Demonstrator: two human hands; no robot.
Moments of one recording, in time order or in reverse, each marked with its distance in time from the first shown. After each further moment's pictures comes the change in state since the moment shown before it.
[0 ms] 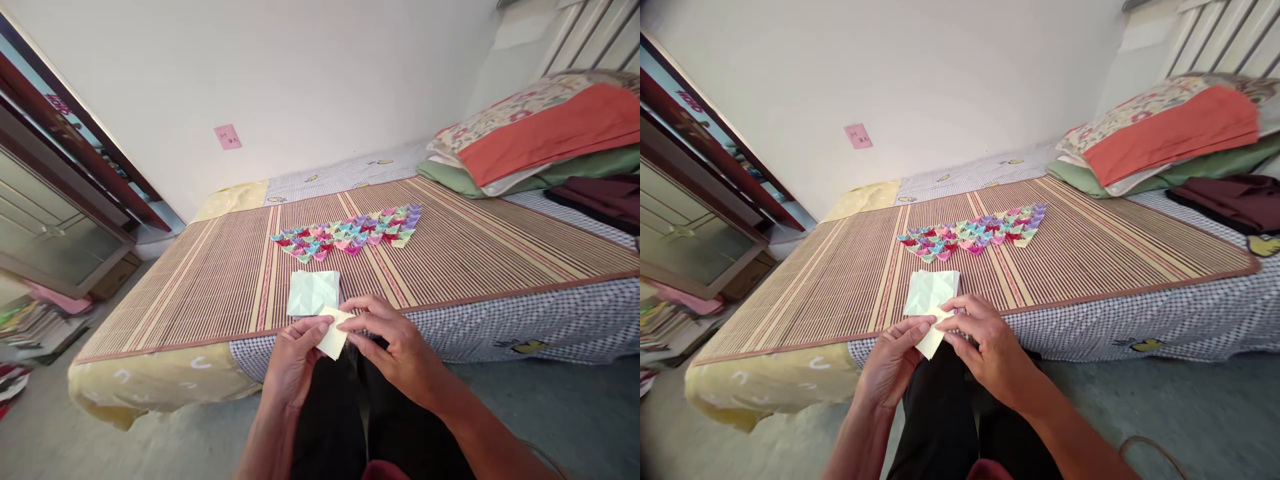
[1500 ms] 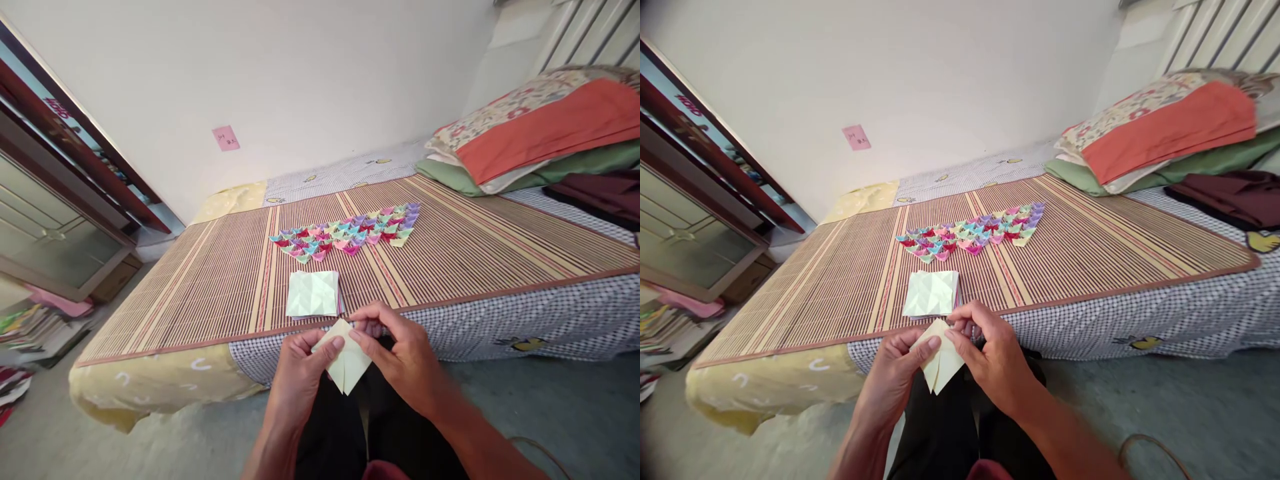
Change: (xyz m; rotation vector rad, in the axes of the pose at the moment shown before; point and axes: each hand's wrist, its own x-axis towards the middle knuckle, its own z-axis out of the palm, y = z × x) left_hand -0.018 -0.008 0.005 0.291 -0.135 0.068; right_hand -0.008 -0.002 0.008 0.078 0.190 0.113
